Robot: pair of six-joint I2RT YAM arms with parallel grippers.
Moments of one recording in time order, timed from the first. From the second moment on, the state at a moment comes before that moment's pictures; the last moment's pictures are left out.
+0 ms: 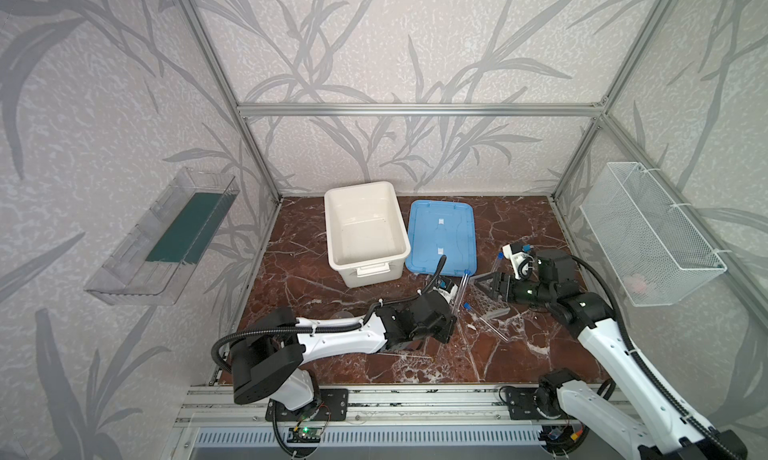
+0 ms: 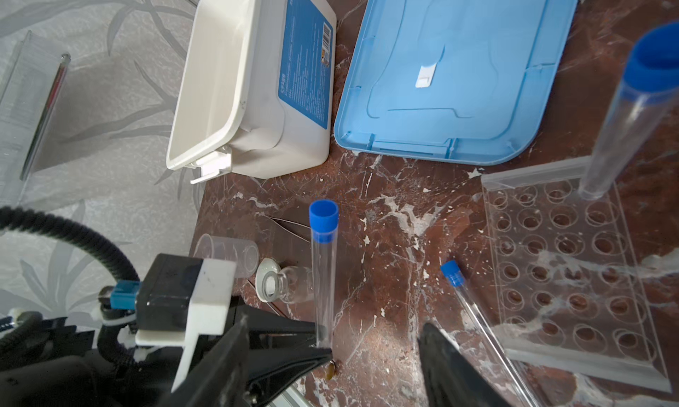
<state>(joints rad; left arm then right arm) -1.13 1.51 0.82 0.02 -0.06 -0.56 0.26 0.91 0.77 -0.55 -0.55 0.49</state>
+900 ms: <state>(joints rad) -1.17 1.52 0.83 0.09 -0.04 -0.55 0.32 1.03 0.81 -0.48 -0.49 0.48</state>
